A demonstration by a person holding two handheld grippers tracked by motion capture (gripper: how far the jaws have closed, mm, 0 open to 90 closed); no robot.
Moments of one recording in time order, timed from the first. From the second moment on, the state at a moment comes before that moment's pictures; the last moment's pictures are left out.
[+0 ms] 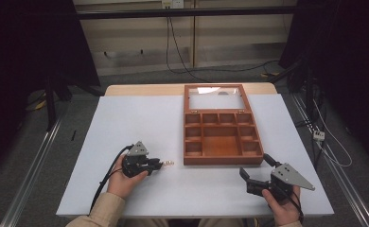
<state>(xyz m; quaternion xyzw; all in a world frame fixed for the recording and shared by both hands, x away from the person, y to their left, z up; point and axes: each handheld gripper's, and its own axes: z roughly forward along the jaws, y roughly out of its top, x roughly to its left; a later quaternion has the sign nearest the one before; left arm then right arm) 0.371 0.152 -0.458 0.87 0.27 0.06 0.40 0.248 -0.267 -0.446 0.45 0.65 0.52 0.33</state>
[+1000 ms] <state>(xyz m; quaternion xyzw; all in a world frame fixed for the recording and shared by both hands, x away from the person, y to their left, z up) 0.369 0.160 -0.448 0.85 0.32 0.04 0.42 0.249 -0.267 -0.445 0.45 0.65 0.52 0.34</state>
